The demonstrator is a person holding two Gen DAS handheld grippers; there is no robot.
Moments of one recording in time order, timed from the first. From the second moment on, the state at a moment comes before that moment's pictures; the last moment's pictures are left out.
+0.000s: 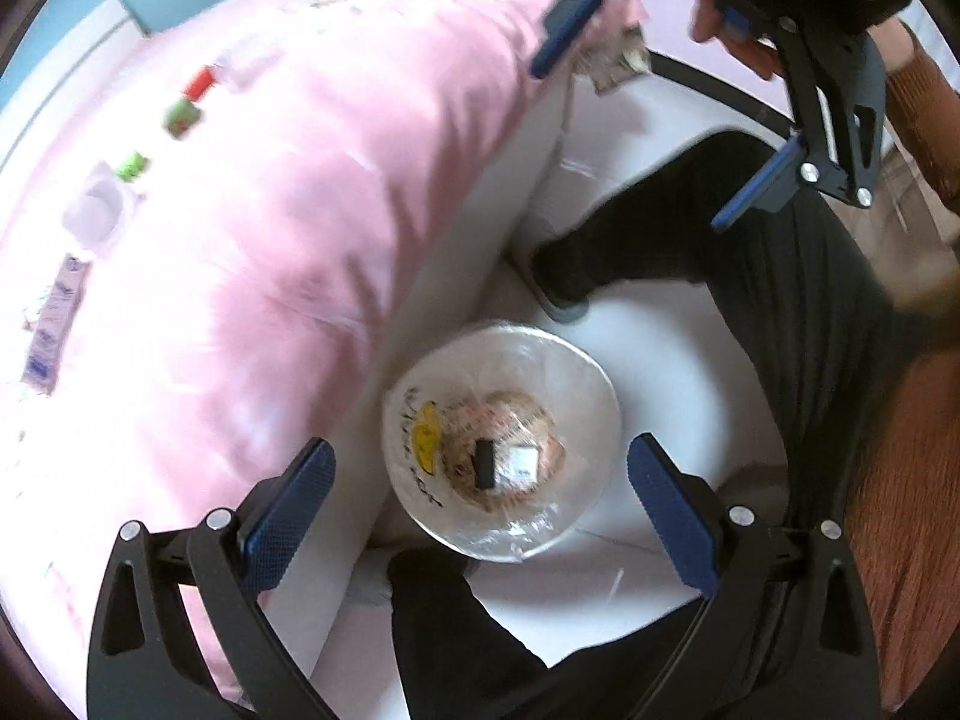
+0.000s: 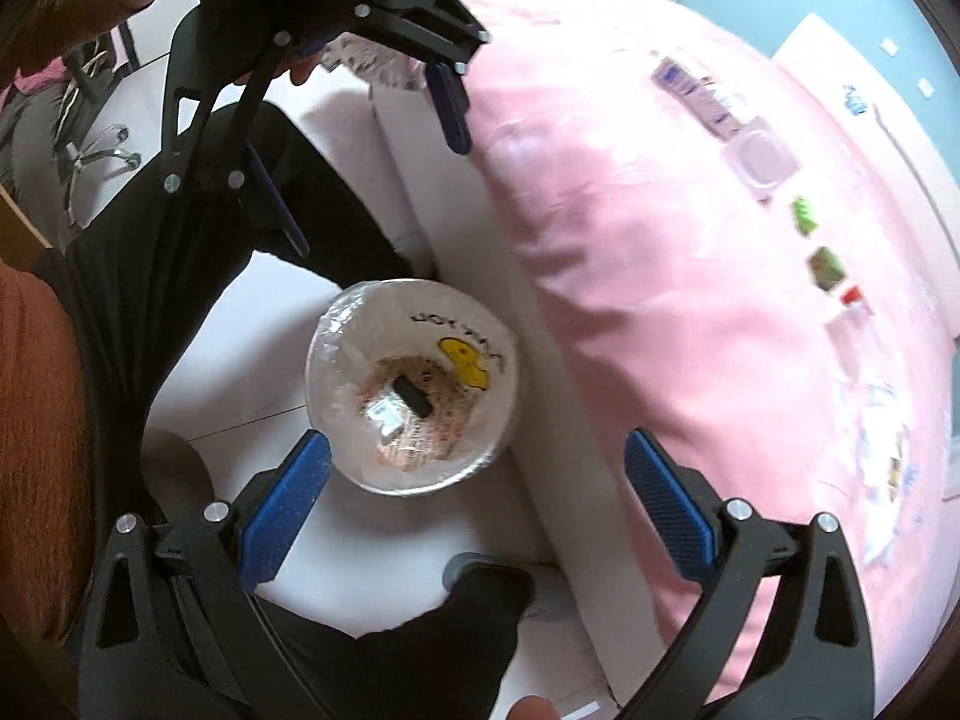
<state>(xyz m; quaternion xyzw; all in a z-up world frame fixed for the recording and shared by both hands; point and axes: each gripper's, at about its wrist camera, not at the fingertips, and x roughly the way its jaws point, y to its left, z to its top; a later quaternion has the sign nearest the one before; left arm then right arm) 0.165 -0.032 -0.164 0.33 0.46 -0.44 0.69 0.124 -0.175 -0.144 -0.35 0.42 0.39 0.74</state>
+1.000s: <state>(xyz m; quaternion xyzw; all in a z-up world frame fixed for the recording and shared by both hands) 0.235 0.037 -0.068 0.17 0.38 -0.25 0.87 0.188 -0.236 -0.055 -0.31 0.36 0.33 0.81</state>
